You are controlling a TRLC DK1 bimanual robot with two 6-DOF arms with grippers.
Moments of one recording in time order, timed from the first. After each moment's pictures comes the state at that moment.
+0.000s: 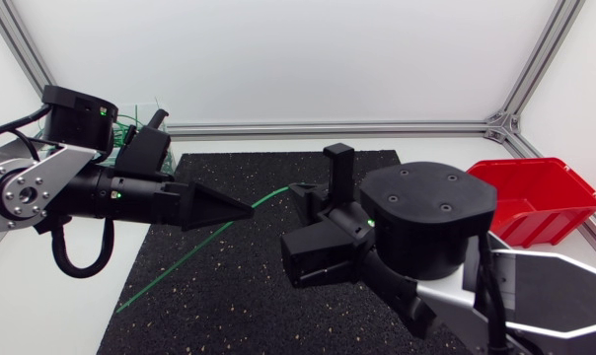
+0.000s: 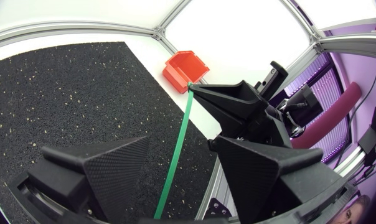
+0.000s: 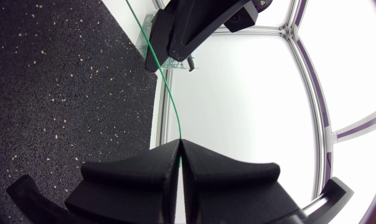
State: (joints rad) left arm -0.28 1.31 0.79 -0.26 1.01 -0.10; right arm 1.02 1.31 0.60 0.44 0.47 -1.36
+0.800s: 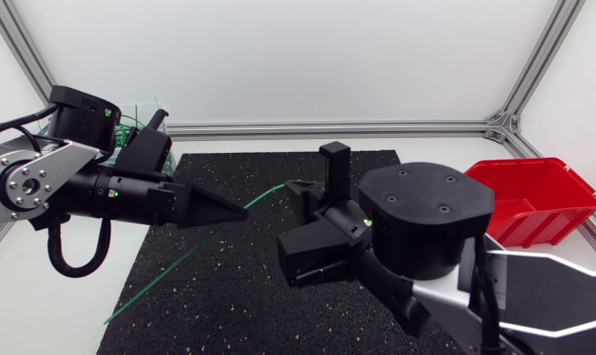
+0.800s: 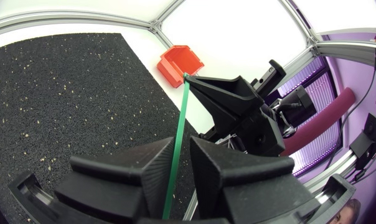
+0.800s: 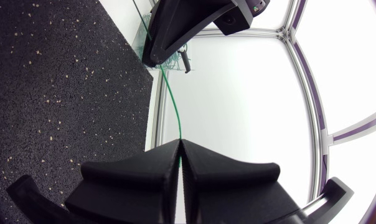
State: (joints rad) left arm -0.26 1.33 0.82 -0.35 1.07 -0.07; right arm 1.02 1.33 0.60 0.49 0.47 -1.39
